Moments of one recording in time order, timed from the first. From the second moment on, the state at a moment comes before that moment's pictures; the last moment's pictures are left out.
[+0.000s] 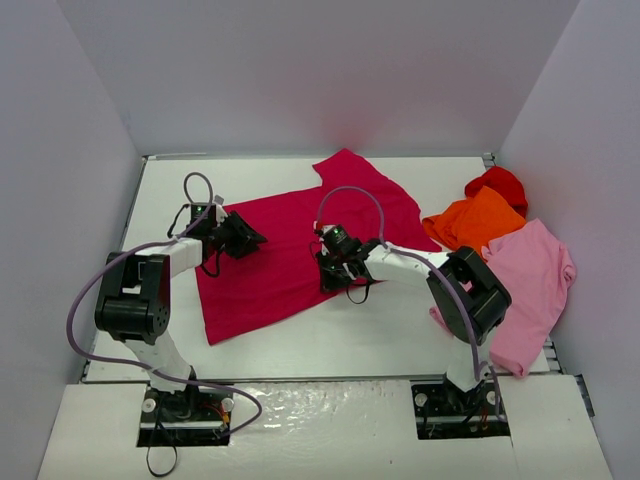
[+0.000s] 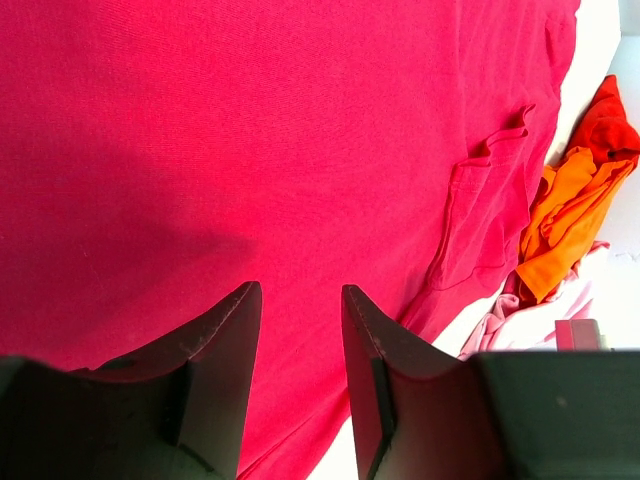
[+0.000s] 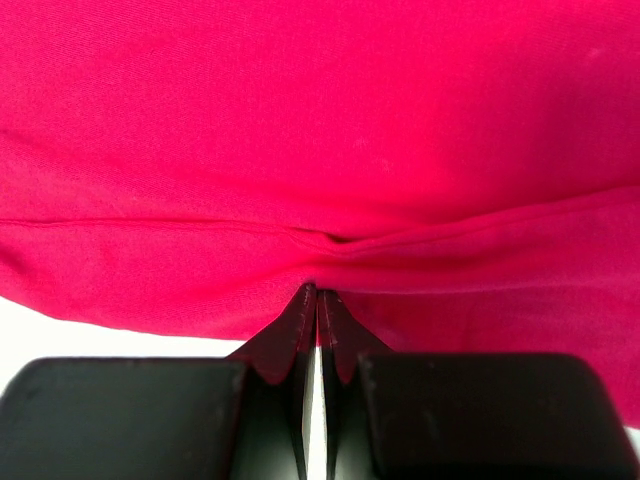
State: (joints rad) left arm -0.10 1.73 0.93 0.04 0.49 -0.85; right arm 0.73 1.82 1.07 -0.28 -0.12 0.45
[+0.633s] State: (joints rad) left arm -0.12 1.67 0.93 -0.03 0.48 -0.85; right arm 0.74 1.83 1.12 -0.34 -0.10 0.63
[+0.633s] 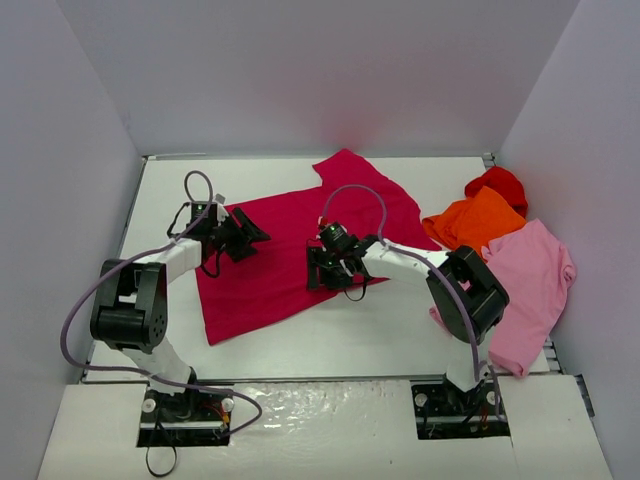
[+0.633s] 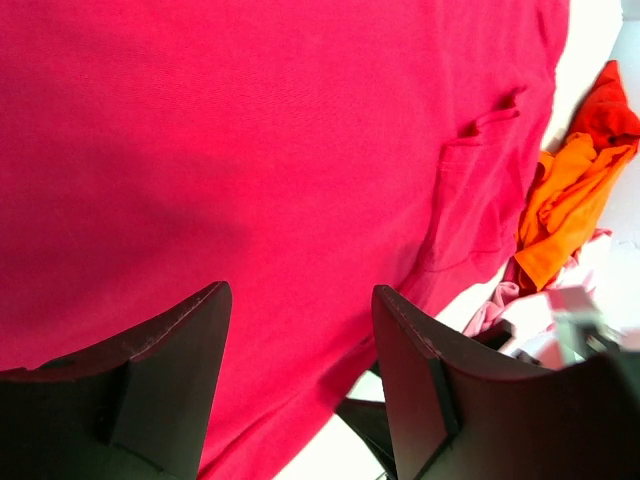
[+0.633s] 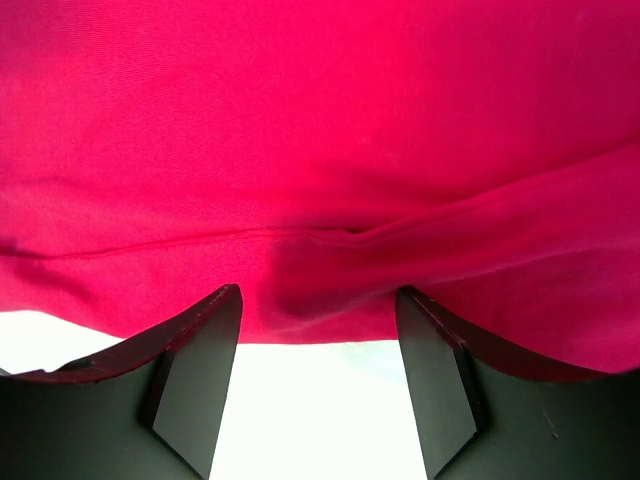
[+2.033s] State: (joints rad) left arm -0.16 1.55 0.91 -0.11 0.47 -0.80; right arm 0.78 1.85 1.26 -0.35 0.00 0.68
